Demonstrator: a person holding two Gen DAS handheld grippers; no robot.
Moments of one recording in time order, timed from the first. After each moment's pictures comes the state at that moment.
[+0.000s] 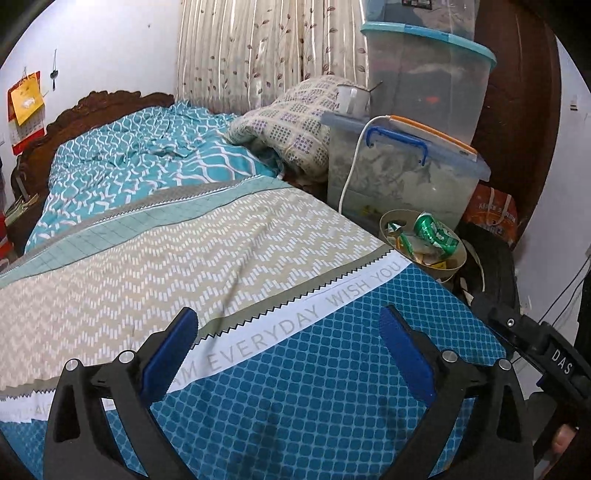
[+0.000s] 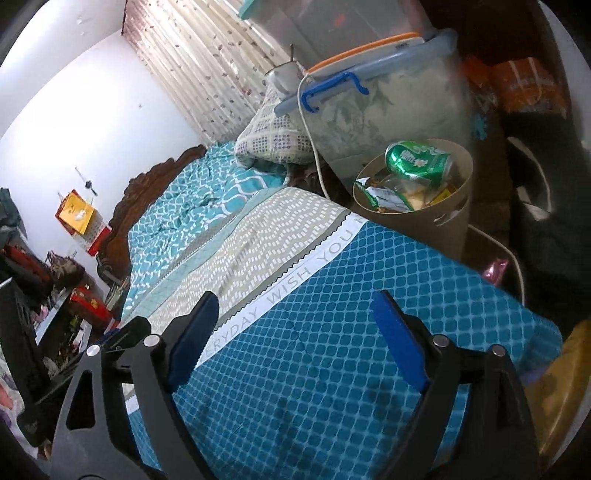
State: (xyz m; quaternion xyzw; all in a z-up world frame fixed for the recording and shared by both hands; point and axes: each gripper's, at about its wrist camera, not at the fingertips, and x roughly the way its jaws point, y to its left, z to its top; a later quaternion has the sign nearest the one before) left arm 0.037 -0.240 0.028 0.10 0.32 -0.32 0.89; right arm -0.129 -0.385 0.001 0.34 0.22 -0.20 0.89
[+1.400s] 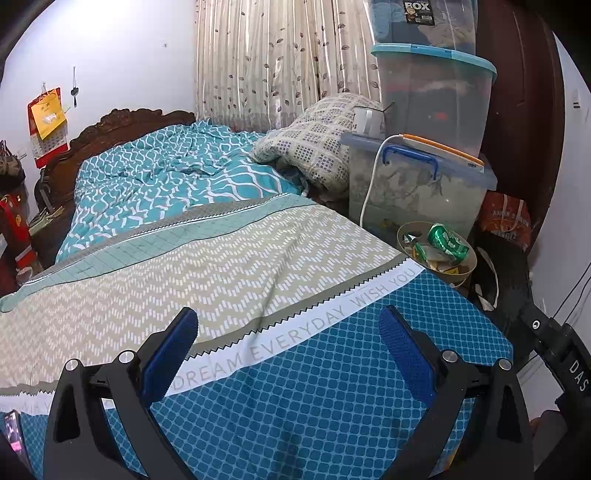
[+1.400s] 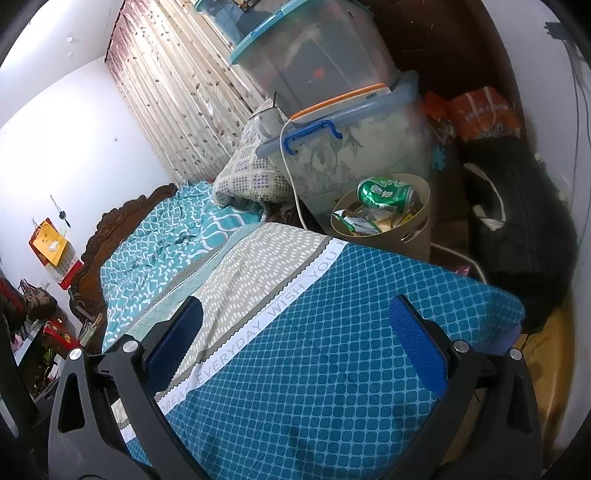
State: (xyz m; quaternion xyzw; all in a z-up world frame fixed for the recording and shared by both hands) left arm 0.010 -0.202 0.054 0.11 0.29 -0.28 0.91; right arm -0.156 -0.326 0.034 0.31 0.16 -0.30 0.89
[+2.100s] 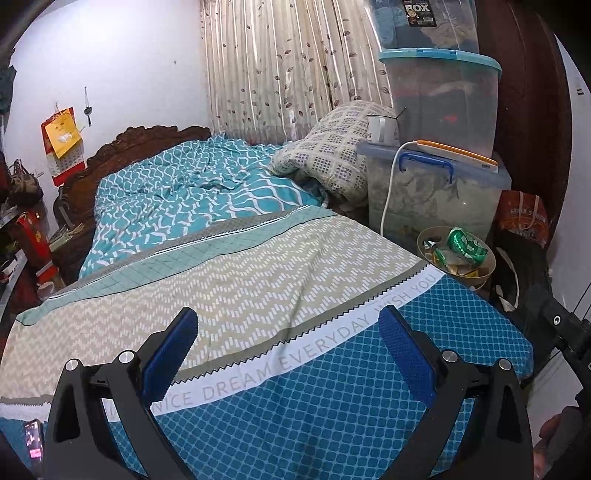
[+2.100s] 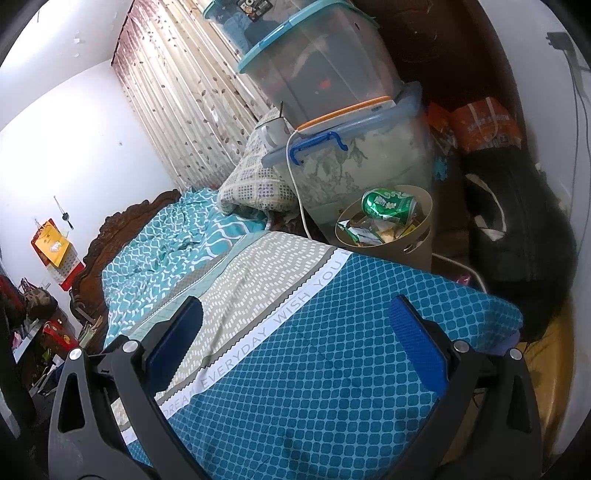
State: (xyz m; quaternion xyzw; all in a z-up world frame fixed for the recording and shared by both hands) left arm 0.010 -0.196 0.066 0.14 0.26 -0.24 0.93; right arm -0.160 -0.321 0.040 0.30 0.15 -0.30 0.89
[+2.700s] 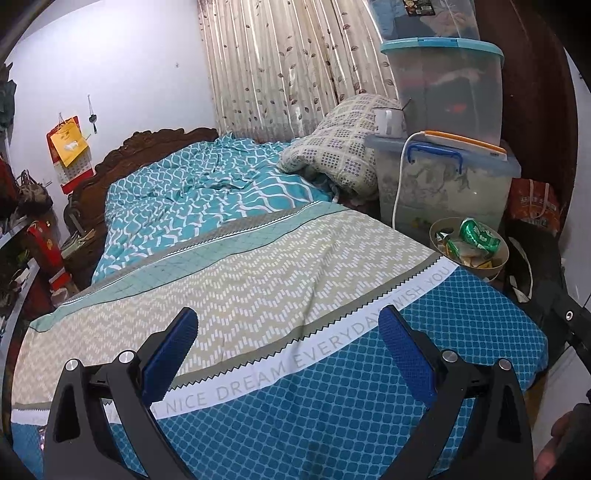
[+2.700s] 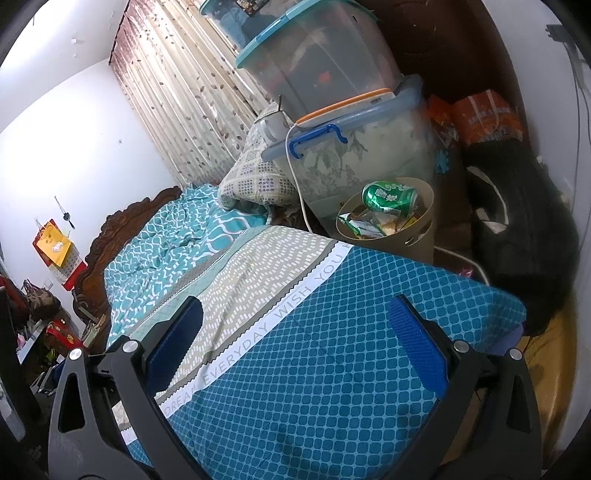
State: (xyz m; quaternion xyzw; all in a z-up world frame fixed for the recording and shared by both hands) left arm 0.008 -0.200 0.063 0.16 0.25 -0.22 0.93; right arm -0.159 -0.323 0.037 0.31 0.16 -0.29 0.89
